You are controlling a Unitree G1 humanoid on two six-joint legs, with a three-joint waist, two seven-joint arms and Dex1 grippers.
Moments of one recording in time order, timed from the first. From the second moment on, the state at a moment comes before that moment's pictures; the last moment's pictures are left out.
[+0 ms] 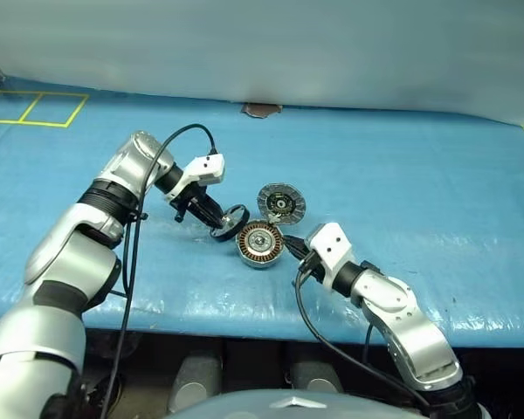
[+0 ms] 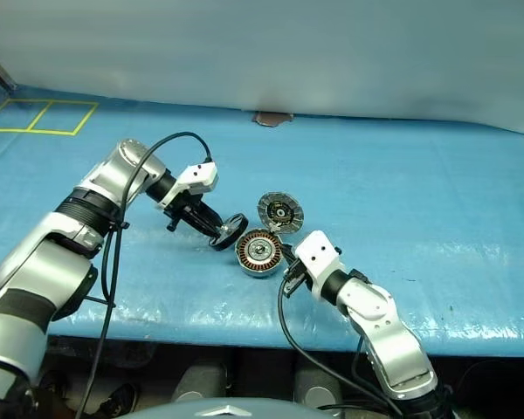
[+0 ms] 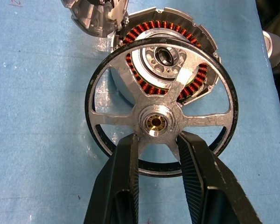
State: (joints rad) left arm -1.09 0.58 -0.62 0.78 -0.08 0.29 -1.61; right arm 0.03 -0.36 0.23 -0.49 0.11 0.49 0.48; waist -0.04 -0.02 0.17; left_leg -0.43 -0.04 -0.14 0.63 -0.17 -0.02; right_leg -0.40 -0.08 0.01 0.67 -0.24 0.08
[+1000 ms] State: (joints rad) left arm -1.03 0.60 -0.56 0.73 -0.03 0.33 -1.61; right arm -0.11 -0.28 0.32 -0.29 0.09 0.46 0.49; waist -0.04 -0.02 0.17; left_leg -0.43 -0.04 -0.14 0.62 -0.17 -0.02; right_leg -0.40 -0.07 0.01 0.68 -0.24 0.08
